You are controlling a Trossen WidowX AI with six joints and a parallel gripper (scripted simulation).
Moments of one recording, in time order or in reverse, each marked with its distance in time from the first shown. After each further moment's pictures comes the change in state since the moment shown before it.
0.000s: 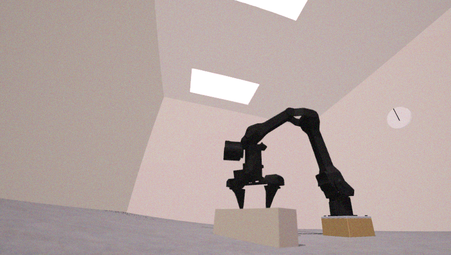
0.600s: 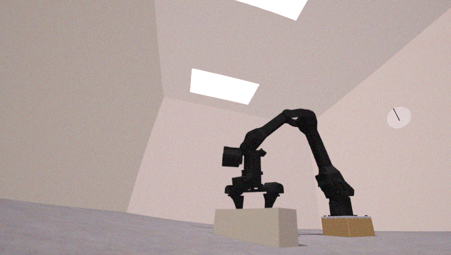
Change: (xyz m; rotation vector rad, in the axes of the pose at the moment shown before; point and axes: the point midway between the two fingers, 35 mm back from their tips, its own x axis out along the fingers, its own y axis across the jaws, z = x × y) arm 0.023 -0.002 0.004 -0.003 -0.003 -0.004
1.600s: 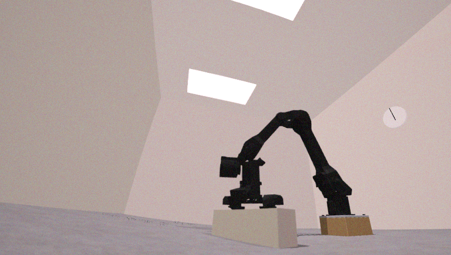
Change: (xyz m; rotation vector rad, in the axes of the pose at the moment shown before) arm 0.034 0.002 0.001 -0.003 0.004 0.004
